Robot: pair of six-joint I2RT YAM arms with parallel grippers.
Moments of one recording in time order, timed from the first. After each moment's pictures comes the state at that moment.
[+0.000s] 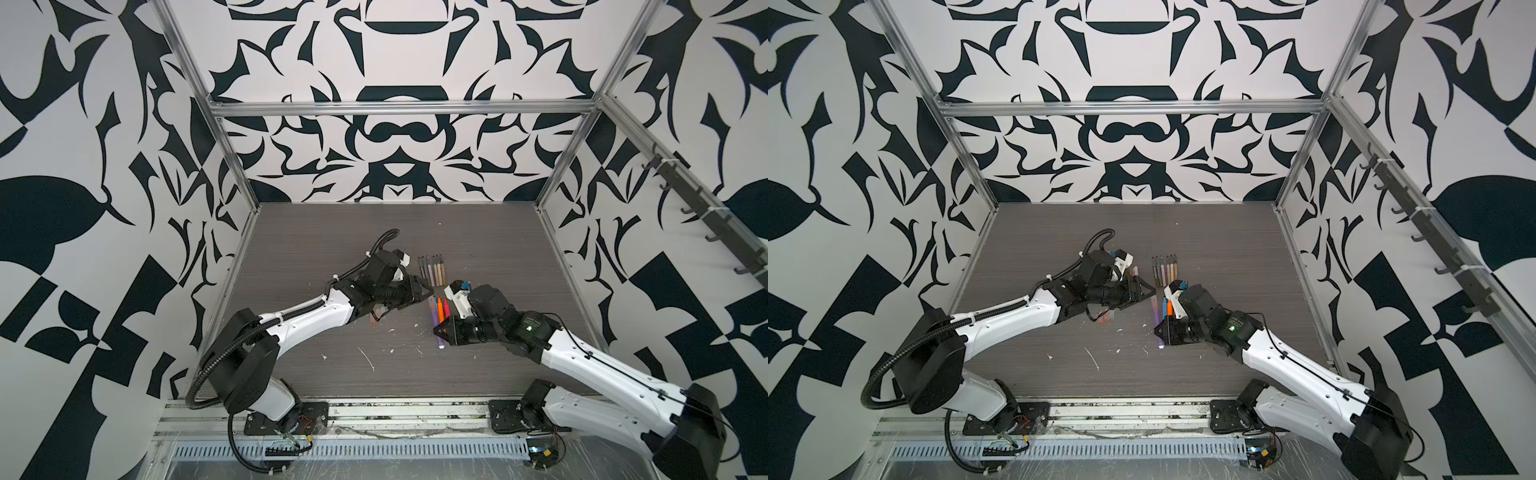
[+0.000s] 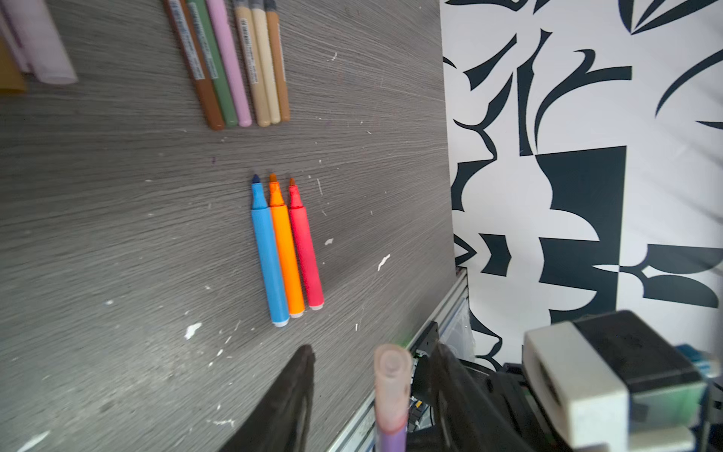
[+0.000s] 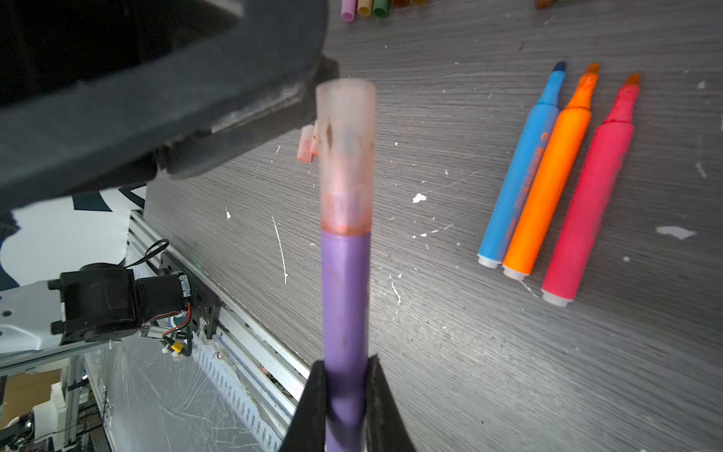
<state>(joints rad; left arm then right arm) -0.82 1.53 0.97 -0.05 0.42 -0.99 0.75 0.97 0.68 -0.54 -0.31 0.70</state>
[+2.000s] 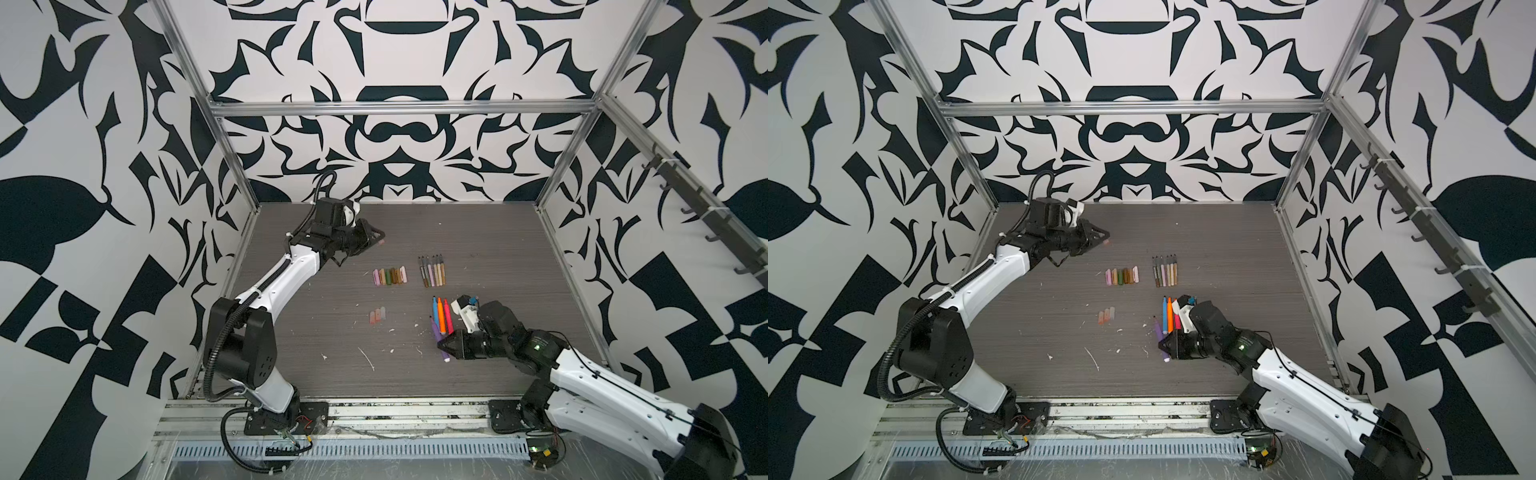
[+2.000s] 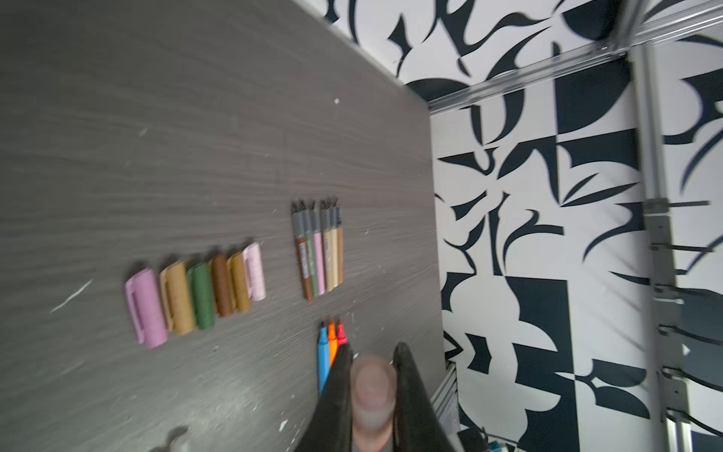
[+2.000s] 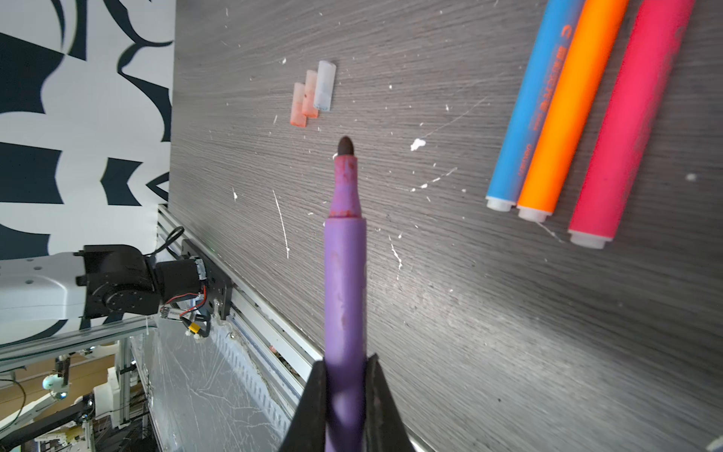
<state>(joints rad) -0.35 1.59 1.25 -0.31 0.59 -0.78 0.74 0.84 0.49 -0.45 -0.38 0.79</state>
